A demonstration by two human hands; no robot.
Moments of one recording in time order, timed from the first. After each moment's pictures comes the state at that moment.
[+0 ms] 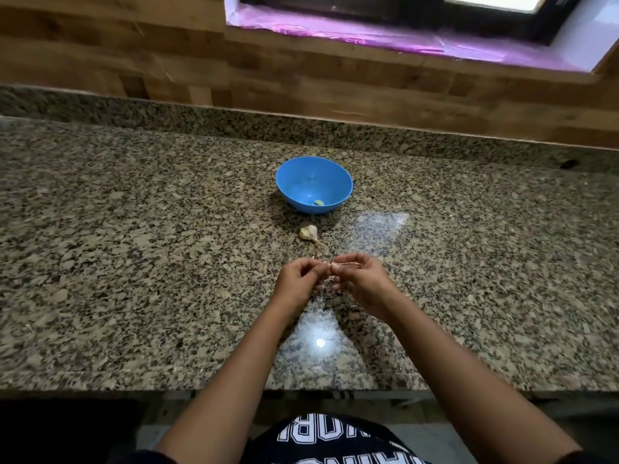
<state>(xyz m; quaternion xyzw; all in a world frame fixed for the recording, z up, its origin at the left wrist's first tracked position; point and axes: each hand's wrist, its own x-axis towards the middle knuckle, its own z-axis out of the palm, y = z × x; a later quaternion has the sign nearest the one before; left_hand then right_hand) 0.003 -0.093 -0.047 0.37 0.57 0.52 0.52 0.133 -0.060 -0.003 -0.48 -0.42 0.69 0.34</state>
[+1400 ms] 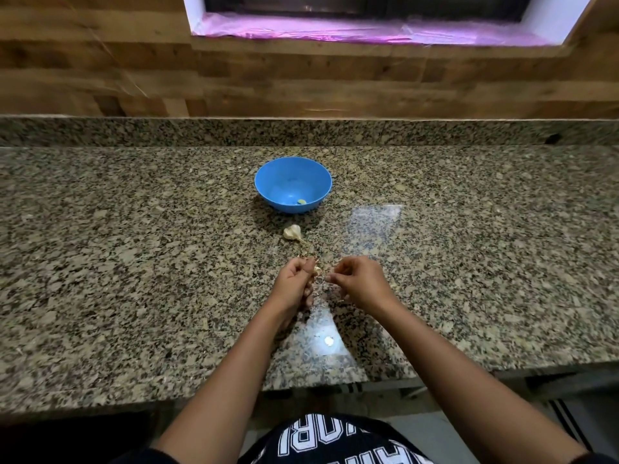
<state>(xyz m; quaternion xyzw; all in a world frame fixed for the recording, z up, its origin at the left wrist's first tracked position) 0.016 -0.089 -0.049 0.36 0.55 0.49 0.58 0.155 -0.070 -0.004 -0.59 -0.65 0.43 0.22</state>
